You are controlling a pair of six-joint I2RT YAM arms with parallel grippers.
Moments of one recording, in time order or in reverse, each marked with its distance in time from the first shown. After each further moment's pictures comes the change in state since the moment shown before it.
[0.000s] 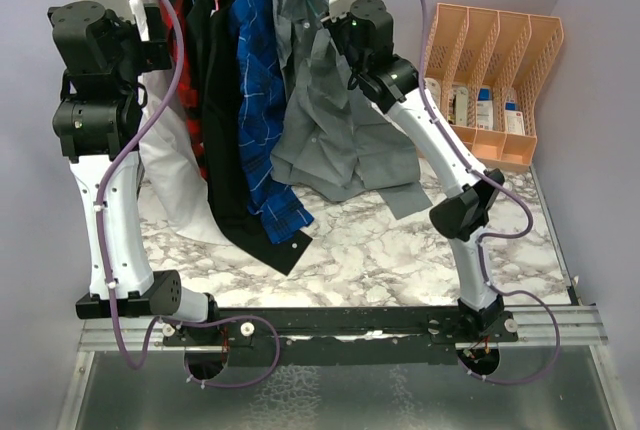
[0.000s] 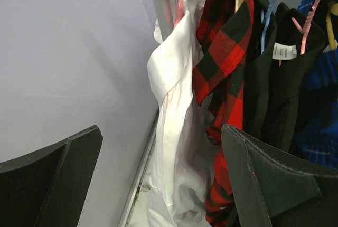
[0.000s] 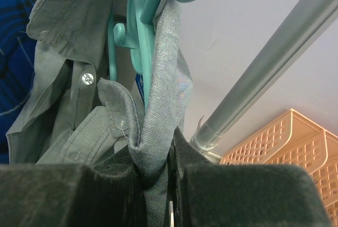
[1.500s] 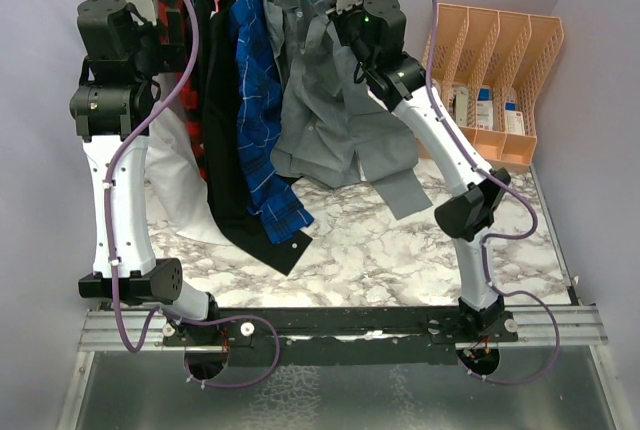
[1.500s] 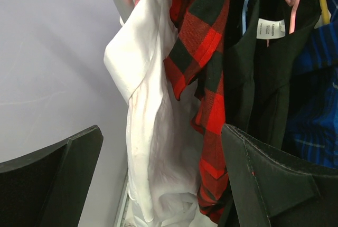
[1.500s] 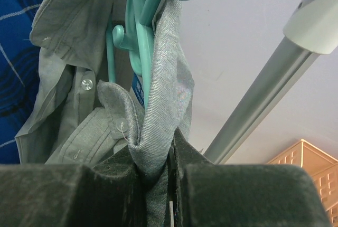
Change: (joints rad) left arm -0.030 0.070 -0.006 -0.023 0.045 0.021; right arm -0.034 -0.021 -0.051 0.120 -0.146 0.020
